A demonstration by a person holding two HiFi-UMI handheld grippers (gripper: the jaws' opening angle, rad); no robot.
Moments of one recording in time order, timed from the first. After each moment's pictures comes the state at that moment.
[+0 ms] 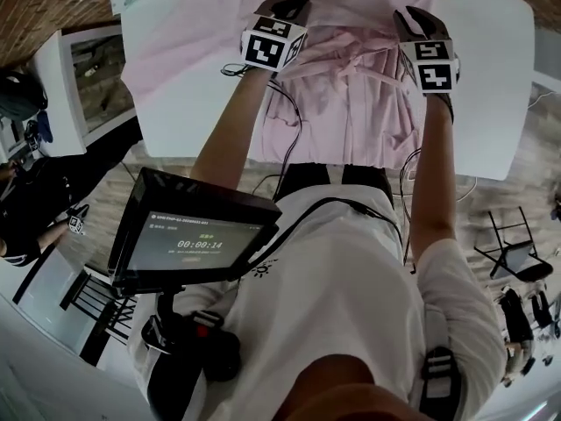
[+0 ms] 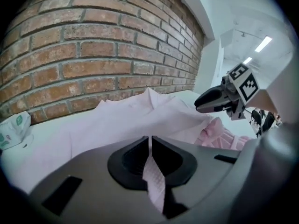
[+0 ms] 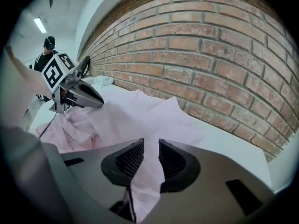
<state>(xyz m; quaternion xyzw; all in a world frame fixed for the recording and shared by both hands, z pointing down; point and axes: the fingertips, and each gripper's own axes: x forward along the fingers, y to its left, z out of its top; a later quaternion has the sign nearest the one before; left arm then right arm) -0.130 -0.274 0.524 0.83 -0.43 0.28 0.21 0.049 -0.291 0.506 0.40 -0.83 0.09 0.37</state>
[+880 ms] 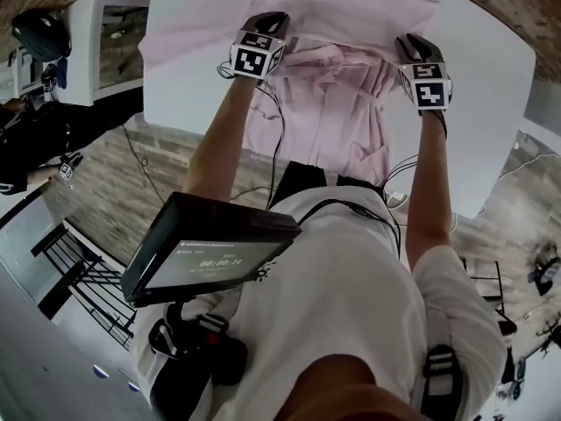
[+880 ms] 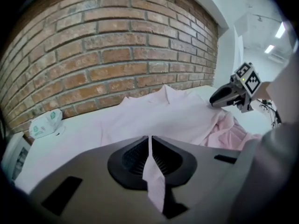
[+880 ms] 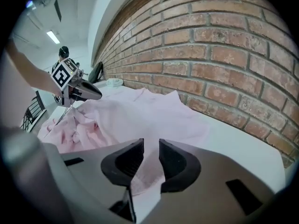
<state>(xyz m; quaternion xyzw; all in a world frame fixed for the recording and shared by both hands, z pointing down) -0.169 -0.254 0.524 0.75 -0.54 0.31 0.21 0.088 -0.300 0.530 0.32 -0.87 0.11 0.36</state>
